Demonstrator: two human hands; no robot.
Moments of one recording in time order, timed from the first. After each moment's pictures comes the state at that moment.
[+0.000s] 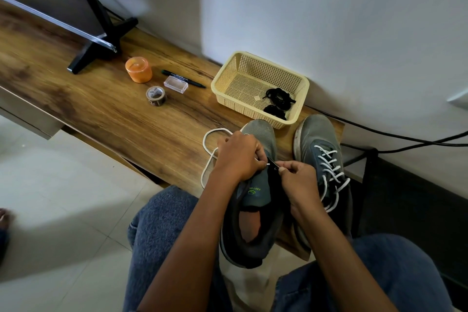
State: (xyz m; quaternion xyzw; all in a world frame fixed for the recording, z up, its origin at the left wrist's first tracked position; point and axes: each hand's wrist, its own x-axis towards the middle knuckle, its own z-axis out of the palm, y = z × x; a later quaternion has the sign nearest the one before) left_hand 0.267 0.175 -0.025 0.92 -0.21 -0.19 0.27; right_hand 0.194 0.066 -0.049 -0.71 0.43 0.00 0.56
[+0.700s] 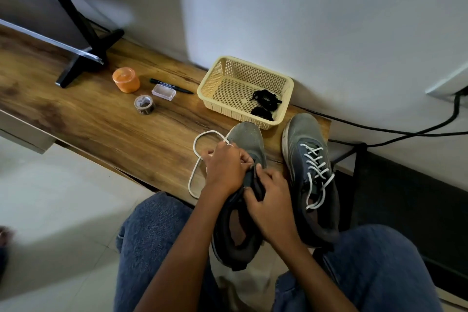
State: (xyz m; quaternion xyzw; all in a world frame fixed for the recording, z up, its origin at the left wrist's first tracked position) left_hand 0.253 0.172 -0.050 0.95 -0.14 -0.14 0.25; right_hand 0.152 0.095 -0.039 -0.89 0.21 0.00 0.41
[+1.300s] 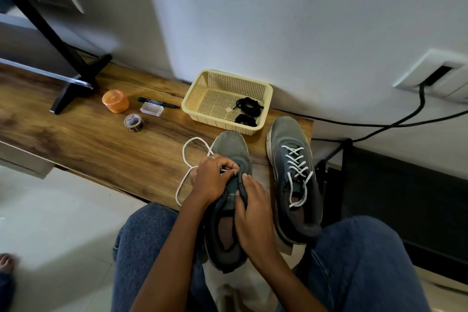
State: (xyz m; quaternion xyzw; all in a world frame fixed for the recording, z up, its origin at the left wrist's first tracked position) left_hand 0.250 0.179 -0.059 0.90 -0.14 -0.17 0.39; right_hand 0.136 0.109 -0.049 -0.86 0.23 -0.05 0.44
